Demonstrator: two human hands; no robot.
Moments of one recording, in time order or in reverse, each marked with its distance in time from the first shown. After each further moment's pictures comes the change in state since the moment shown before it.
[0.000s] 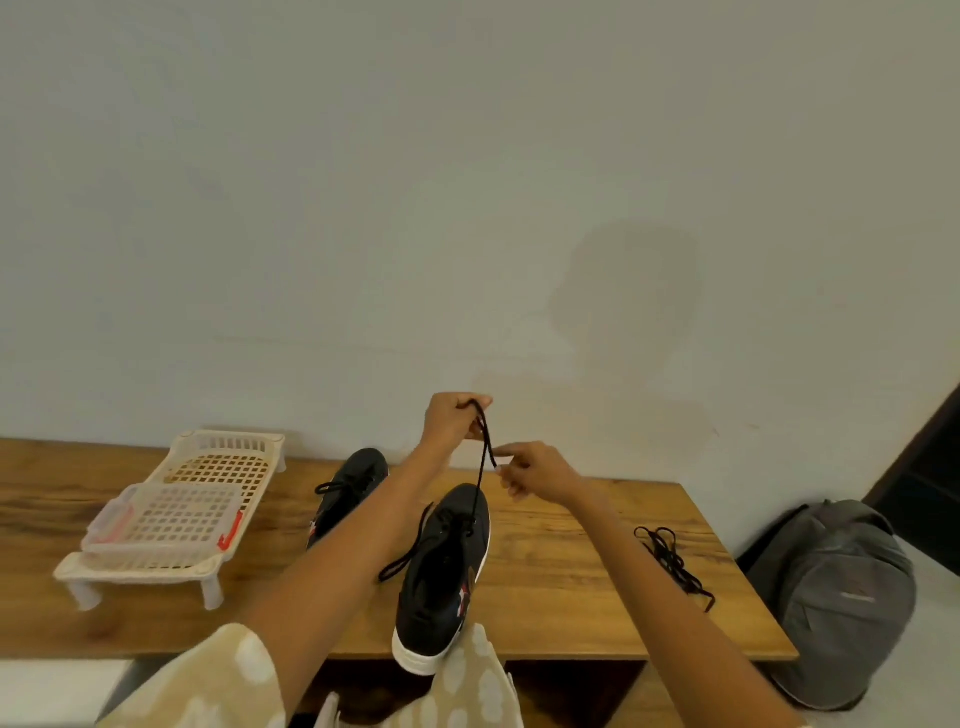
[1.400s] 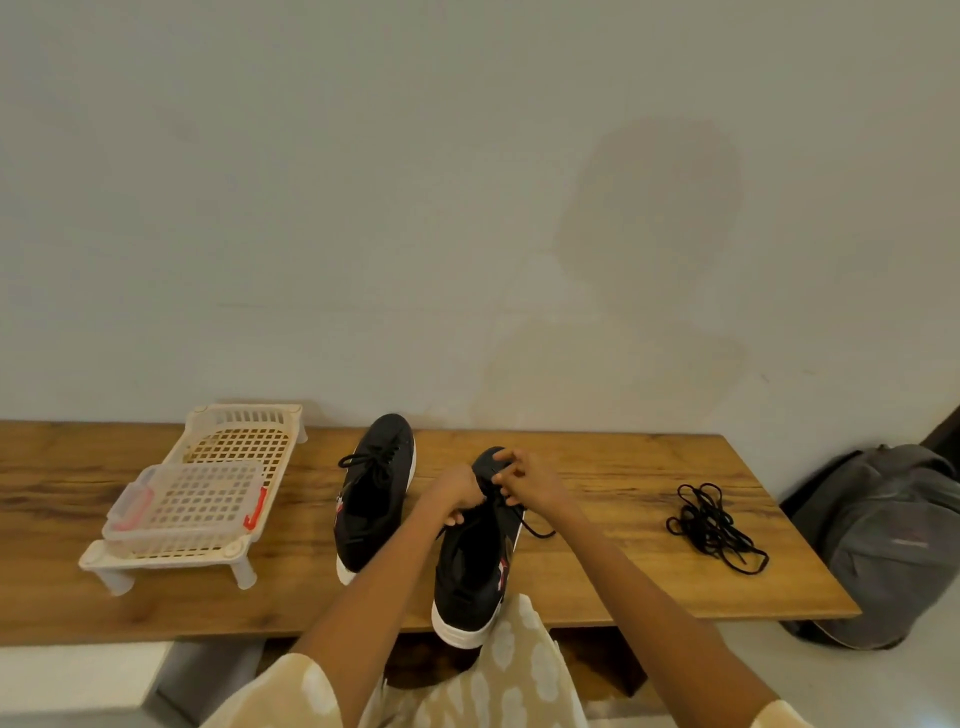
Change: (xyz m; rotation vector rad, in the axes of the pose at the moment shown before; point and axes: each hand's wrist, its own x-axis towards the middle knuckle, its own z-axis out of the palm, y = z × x) left_hand -0.003 -0.129 -0.020 0.919 -0.482 -0.463; right_hand 0.037 0.048 0.100 0.225 0.115 0.234
